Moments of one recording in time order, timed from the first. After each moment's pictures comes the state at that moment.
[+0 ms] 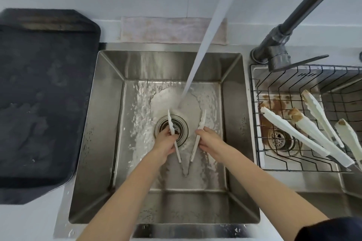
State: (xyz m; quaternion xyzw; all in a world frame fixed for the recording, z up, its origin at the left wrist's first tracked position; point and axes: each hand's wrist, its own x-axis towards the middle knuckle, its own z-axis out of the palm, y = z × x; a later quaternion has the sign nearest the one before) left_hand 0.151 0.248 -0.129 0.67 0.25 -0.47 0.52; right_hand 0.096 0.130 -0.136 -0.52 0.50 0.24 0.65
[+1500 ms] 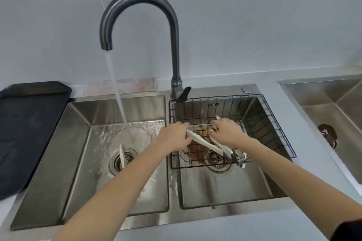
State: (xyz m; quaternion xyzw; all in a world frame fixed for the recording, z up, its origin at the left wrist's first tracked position) left_hand 0.046 0.074 0.023 0.89 -0.41 -0.22 0.02; right_hand -0.040 -0.071 0.013 -0.94 0.25 0.17 0.18
